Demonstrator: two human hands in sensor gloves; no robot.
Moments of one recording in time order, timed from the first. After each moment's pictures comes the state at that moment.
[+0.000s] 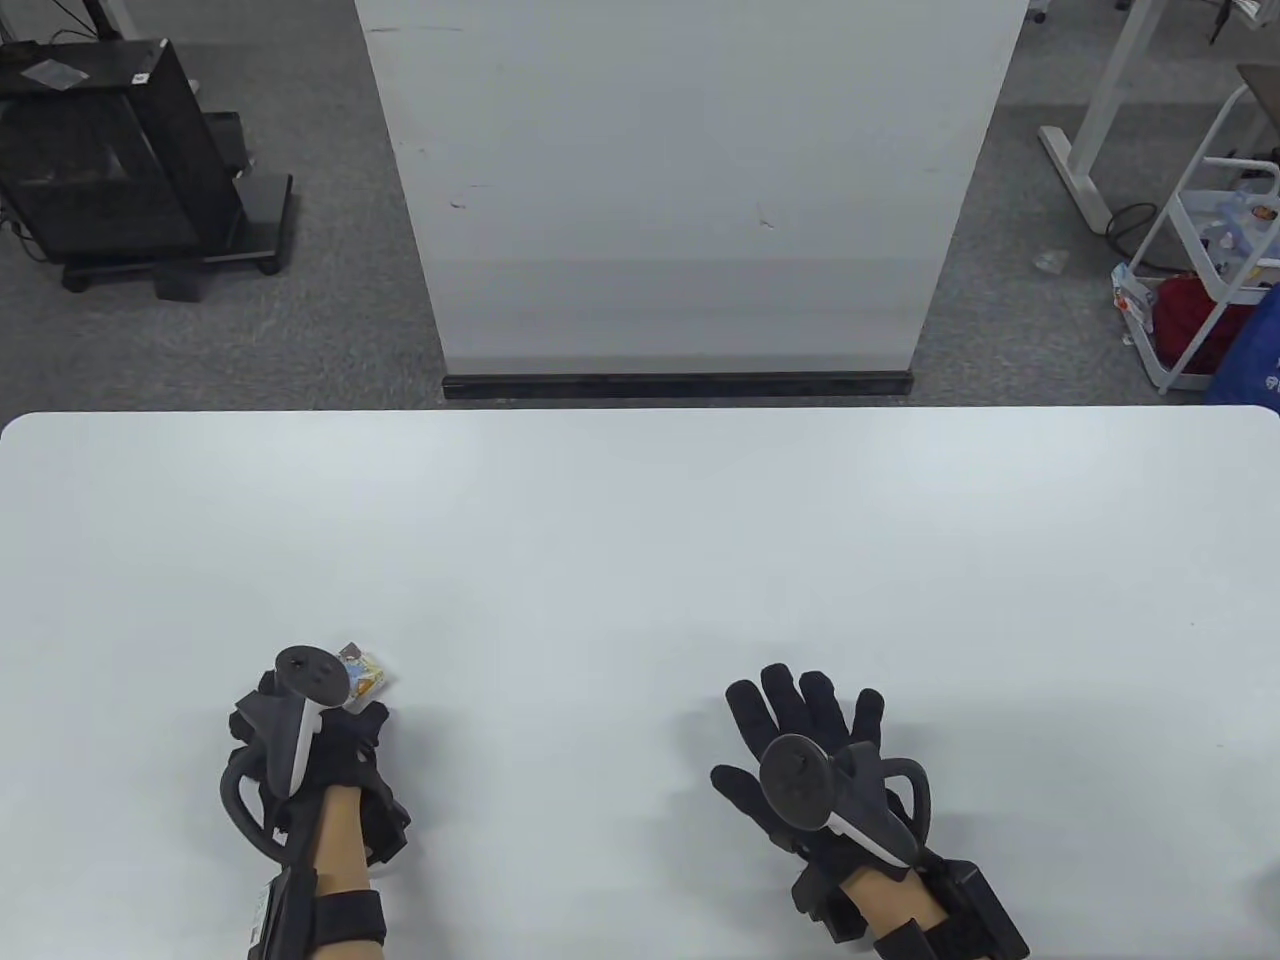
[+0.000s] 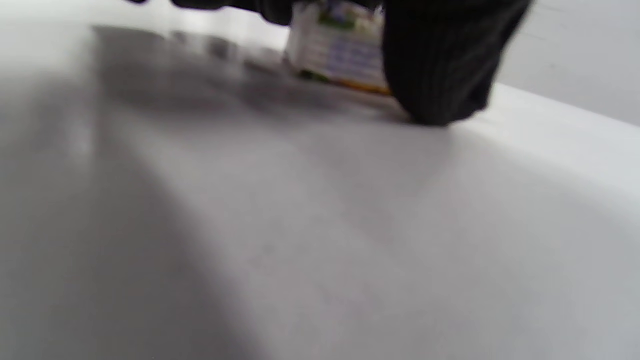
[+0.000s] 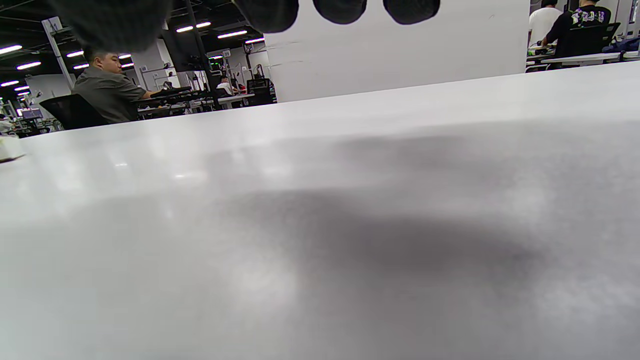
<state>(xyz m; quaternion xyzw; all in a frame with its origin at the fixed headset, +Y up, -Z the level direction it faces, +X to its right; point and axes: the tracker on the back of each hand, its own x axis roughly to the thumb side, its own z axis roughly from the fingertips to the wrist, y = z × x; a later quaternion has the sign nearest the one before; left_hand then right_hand) -0.343 -0.741 -0.359 -0.09 0.33 0.16 0.93 0.102 -0.730 -0.282 0.07 0.00 0.99 0.12</state>
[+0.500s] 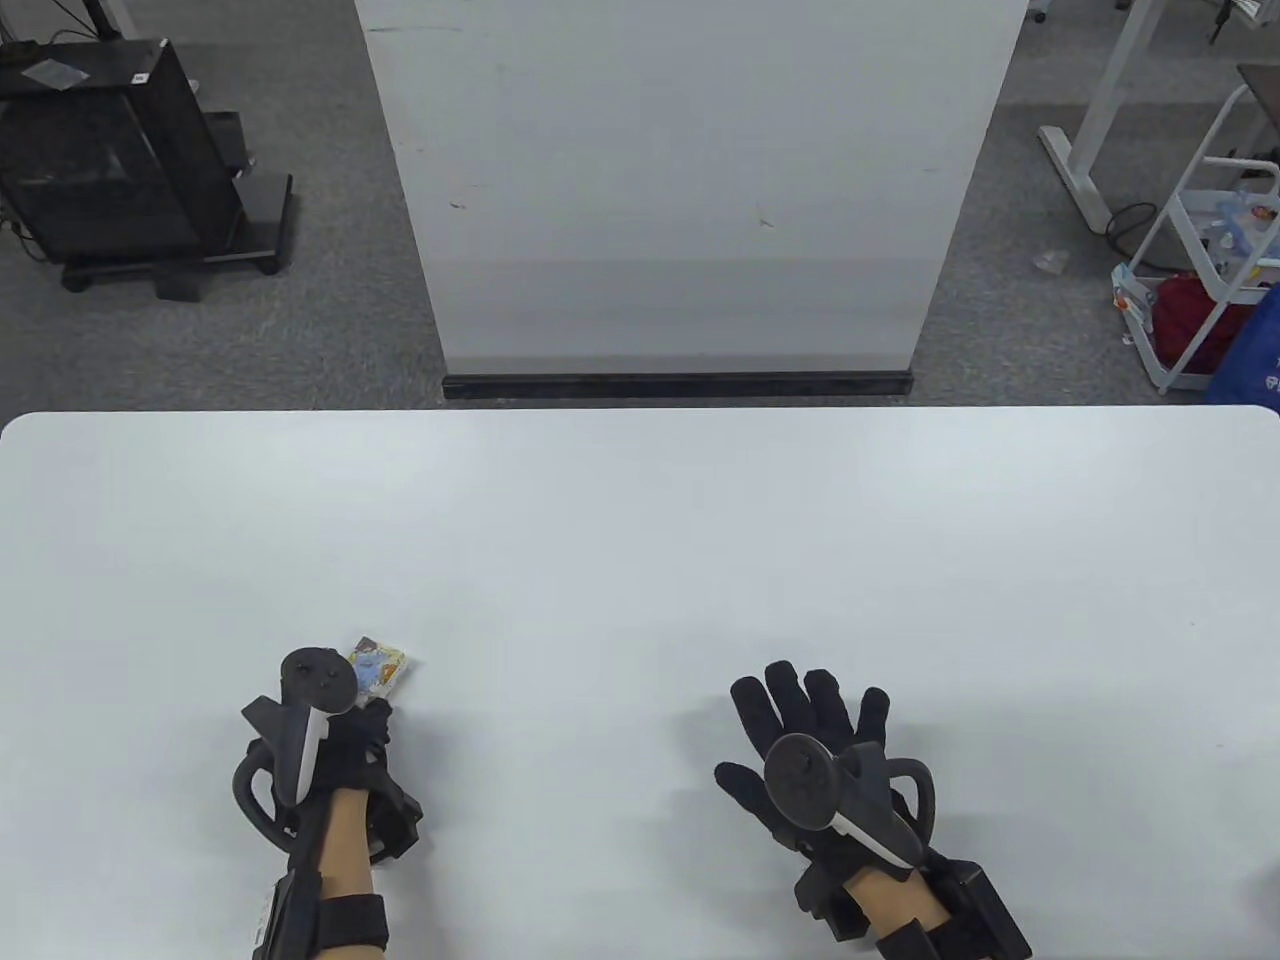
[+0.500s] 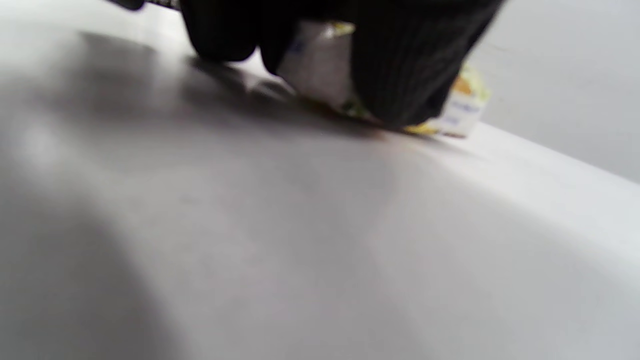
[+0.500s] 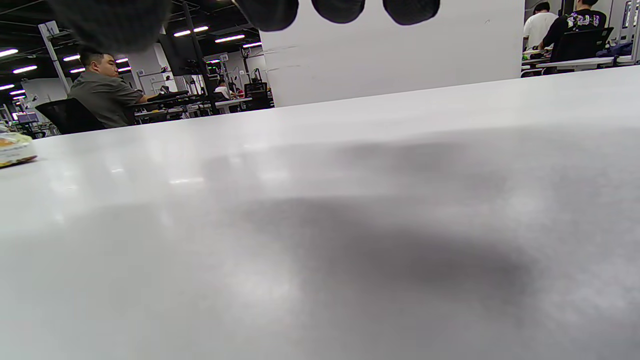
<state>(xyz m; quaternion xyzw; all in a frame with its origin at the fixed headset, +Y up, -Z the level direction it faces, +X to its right) -0.328 -0.737 -0.359 -0.04 0.28 0.17 0.94 0.103 -0.727 -0.281 0.07 -0.01 0.99 0.12</state>
